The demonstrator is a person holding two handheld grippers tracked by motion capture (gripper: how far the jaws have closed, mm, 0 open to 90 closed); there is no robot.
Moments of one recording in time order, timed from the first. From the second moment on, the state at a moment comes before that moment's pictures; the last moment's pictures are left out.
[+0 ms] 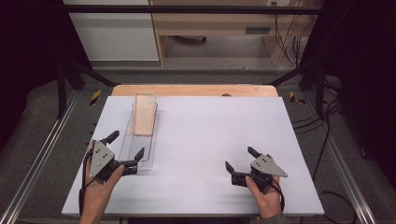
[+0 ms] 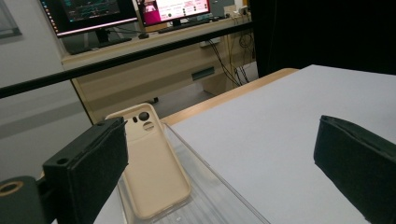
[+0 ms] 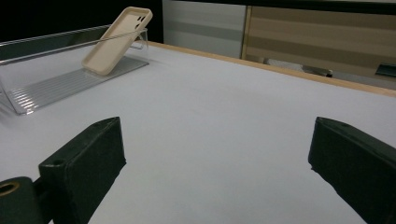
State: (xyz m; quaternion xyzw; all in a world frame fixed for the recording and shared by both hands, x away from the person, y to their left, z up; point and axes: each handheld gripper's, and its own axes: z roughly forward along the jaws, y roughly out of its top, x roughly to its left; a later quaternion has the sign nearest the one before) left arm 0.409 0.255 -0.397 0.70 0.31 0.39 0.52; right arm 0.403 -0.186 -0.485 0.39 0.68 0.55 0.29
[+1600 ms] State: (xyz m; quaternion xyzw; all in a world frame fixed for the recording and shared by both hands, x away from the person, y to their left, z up) left arm 0.400 0.320 -0.404 0.62 0.37 0.39 0.58; right arm 0.403 -0.185 -0.485 0.39 0.68 0.54 0.29
